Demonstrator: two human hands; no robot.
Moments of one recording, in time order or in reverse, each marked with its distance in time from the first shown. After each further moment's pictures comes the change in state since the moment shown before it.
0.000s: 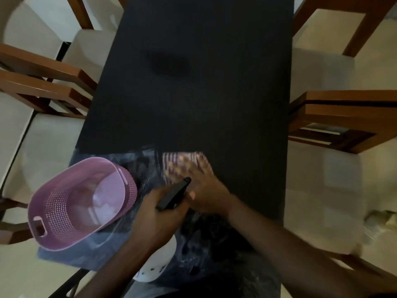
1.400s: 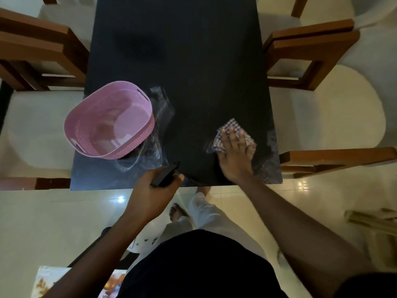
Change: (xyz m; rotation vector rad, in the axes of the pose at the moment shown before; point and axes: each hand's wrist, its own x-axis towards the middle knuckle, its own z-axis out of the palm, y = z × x) left_hand -0.163 -0.142 -0.075 0.107 -0.150 -0.050; right_hand -0.131 -0.159 0.065 0.218 0.086 0.977
